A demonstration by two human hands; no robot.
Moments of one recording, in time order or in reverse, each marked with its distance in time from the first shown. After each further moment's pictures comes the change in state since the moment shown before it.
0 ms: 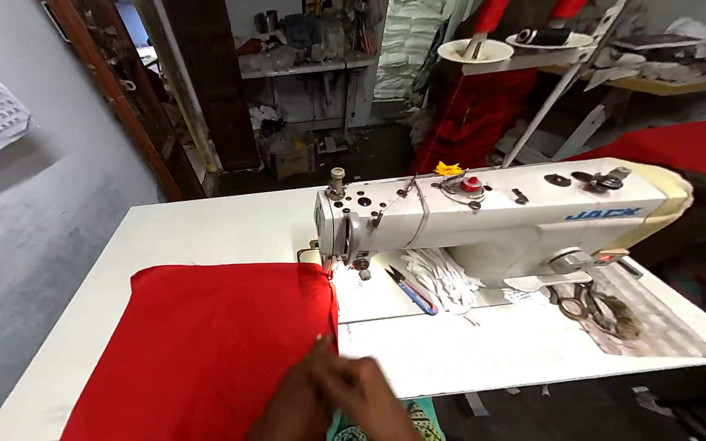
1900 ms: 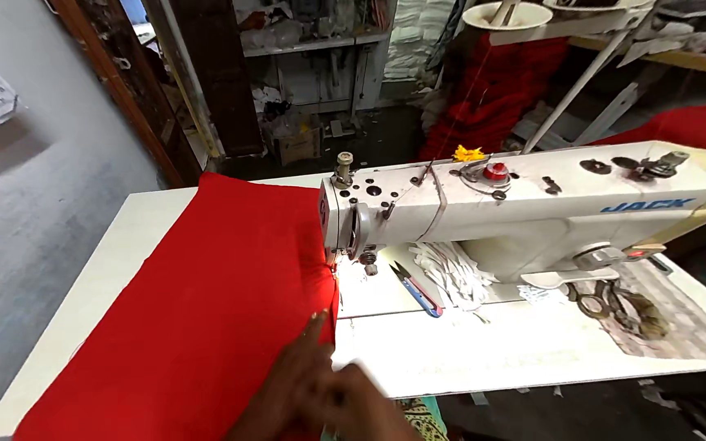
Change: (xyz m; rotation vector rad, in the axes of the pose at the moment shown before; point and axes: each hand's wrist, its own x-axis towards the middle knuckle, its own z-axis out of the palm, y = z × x) left_hand 0.024 -0.006 -0.015 0.103 -0.101 -0.122; right_hand 0.001 0.006 0.009 0.041 -0.101 -0.169
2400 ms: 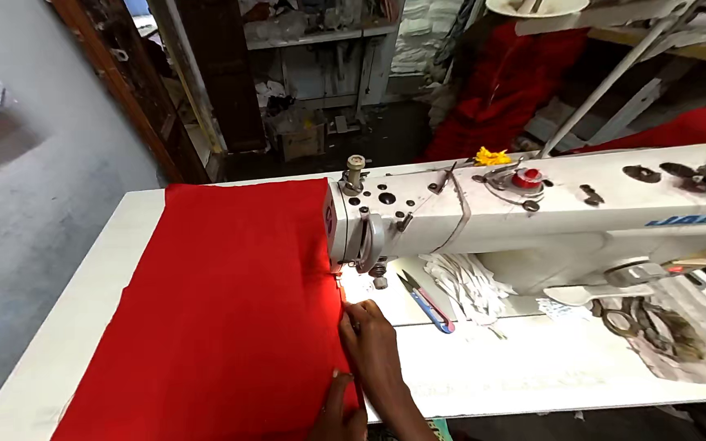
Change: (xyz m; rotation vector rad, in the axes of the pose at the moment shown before) left_hand -0.038 0.035 0.070 -0.281 0.323 0.085; right_hand 0.056 0.106 -0.019 -0.681 0.530 0.245
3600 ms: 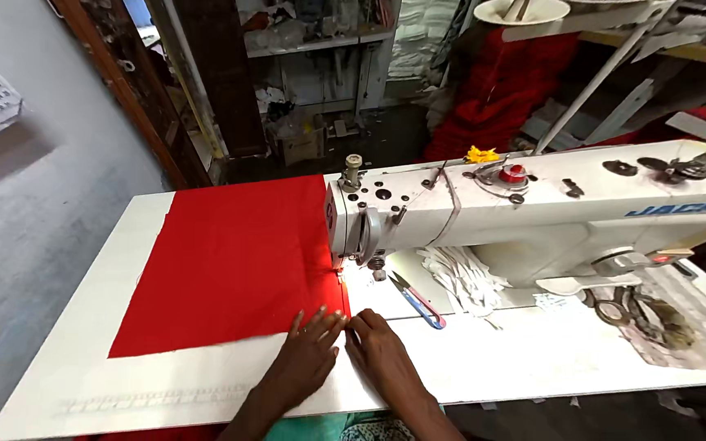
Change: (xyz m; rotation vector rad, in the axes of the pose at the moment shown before) left_hand 0.072 -0.084 -0.035 0.267 0.071 0.332; right_hand -0.020 0.005 -0.025 -0.093 -0.164 -0.223
